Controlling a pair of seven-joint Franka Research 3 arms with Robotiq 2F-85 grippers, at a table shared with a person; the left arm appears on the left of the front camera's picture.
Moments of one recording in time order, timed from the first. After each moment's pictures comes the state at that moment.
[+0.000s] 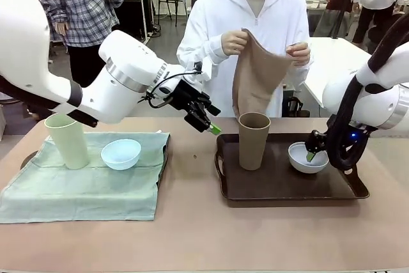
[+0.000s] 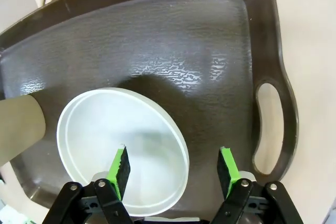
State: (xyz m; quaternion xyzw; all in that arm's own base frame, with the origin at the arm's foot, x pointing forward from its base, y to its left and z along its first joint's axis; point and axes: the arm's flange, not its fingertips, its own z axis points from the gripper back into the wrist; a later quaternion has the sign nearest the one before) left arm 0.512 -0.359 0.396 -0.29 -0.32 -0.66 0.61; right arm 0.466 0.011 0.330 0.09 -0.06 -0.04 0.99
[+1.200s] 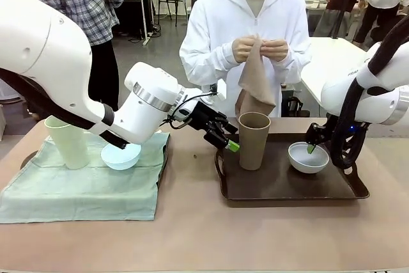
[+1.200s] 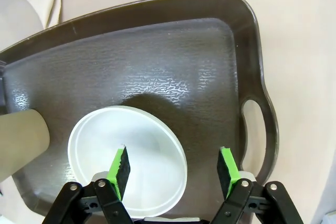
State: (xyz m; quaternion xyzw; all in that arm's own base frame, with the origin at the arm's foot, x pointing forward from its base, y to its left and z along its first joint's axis) left arm 0.524 -0.404 0.325 -0.35 -0.31 -0.65 0.60; right arm 0.473 0.018 0.350 0.06 -0.09 -0.04 0.99
